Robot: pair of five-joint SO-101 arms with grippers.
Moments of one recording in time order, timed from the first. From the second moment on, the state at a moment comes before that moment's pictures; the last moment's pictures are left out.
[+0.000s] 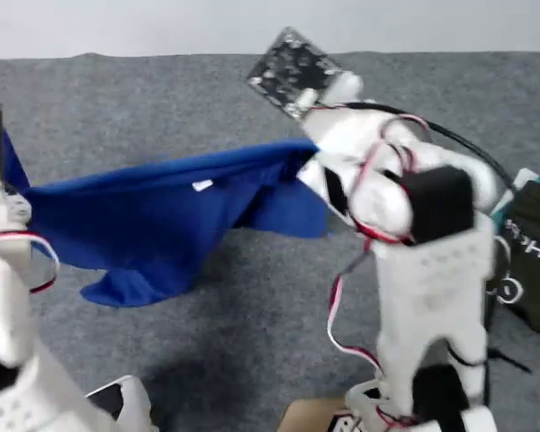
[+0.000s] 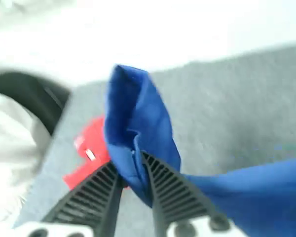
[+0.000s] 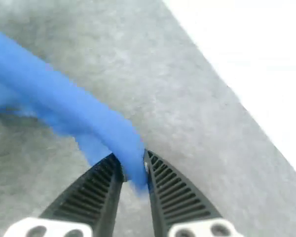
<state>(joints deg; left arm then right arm) -30.9 -44.0 -9.0 90.1 -18.0 -17.5 -14.5 -34.1 98.7 33.7</state>
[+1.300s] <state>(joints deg) -7.0 -35.4 -0.7 71.7 -13.8 -10.9 -22.9 -20.0 100.4 29.8</state>
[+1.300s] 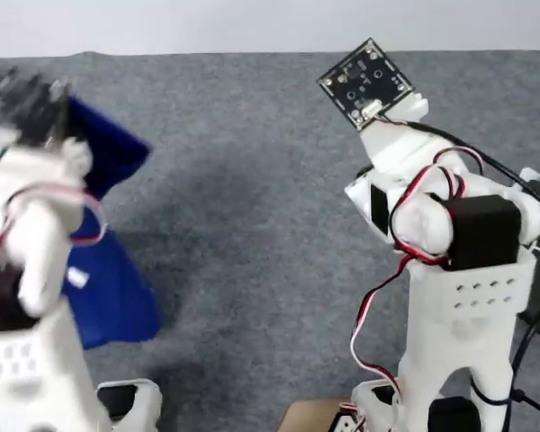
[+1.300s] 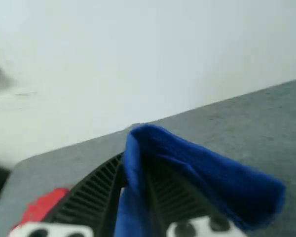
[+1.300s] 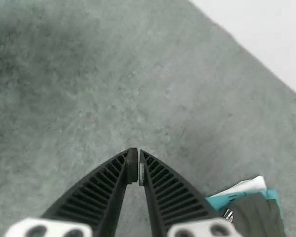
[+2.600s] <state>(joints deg) -5.5 69.8 -93.0 93.8 -16.8 -20.3 -17.8 -0.8 100.4 21.1</state>
